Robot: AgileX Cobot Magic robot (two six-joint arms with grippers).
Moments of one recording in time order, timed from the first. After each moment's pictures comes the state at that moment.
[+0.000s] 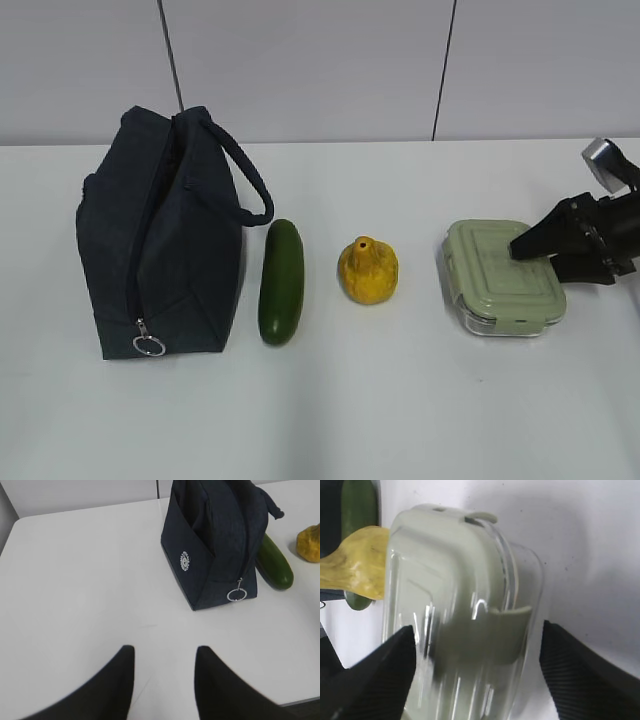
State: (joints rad) left arm 0.00 -0.01 -0.53 -0.08 1.12 0.11; right arm -0.39 2.19 -1.34 1.03 1.18 -1.06
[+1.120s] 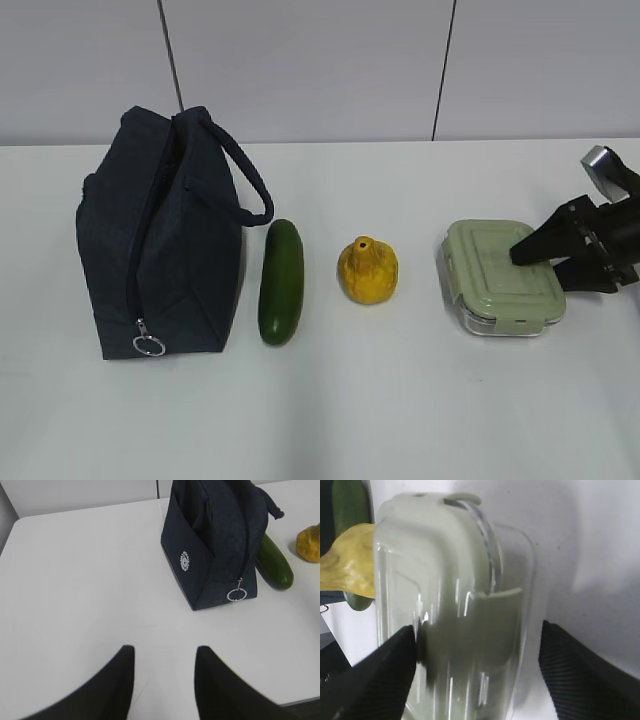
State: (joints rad) left arm 0.00 -0.01 -0.53 -0.08 1.12 0.11; right arm -0.39 2.19 -1.33 1.01 1.18 -0.98
